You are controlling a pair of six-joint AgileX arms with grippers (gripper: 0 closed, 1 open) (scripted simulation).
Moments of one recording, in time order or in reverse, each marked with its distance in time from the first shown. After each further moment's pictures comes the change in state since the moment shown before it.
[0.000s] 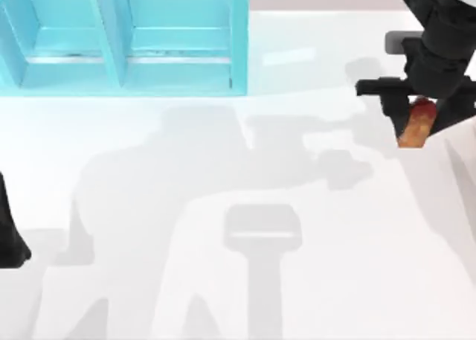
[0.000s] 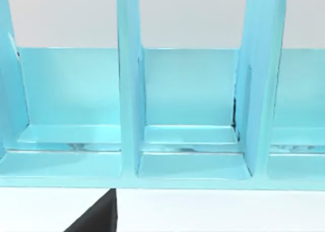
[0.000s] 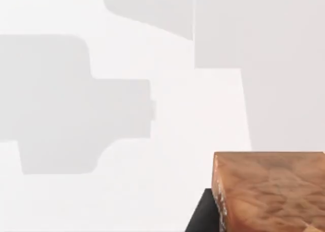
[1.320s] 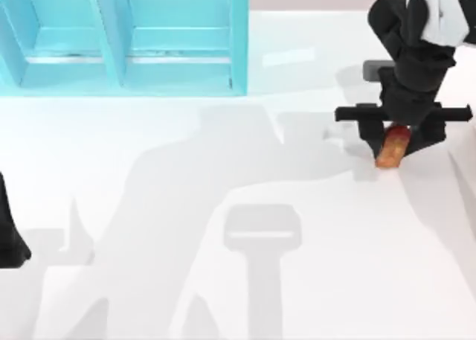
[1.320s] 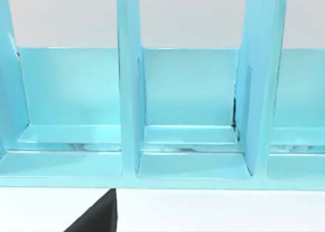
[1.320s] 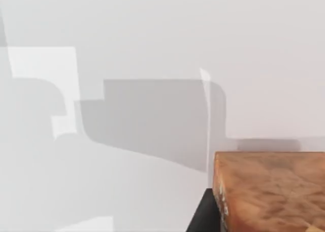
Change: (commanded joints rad) left arm 0.000 0.000 0.000 0.000 0.000 0.000; right arm 0.027 0.103 -0.068 0.174 0.001 0.028
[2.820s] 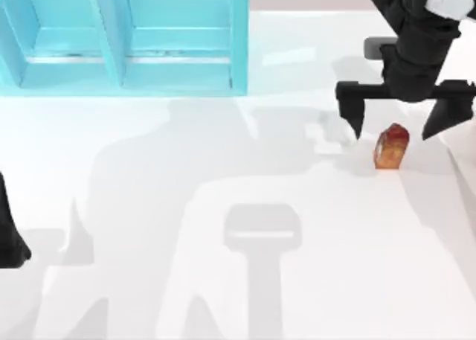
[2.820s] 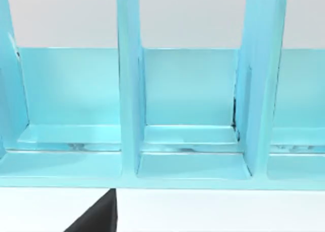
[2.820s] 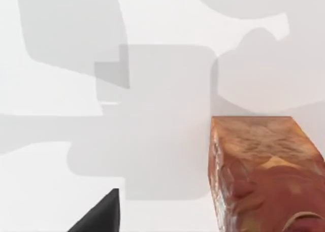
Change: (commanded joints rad) left arm 0.000 0.000 0.000 0.000 0.000 0.000; right arm -0.003 0.005 0.147 -0.143 0.000 -0.001
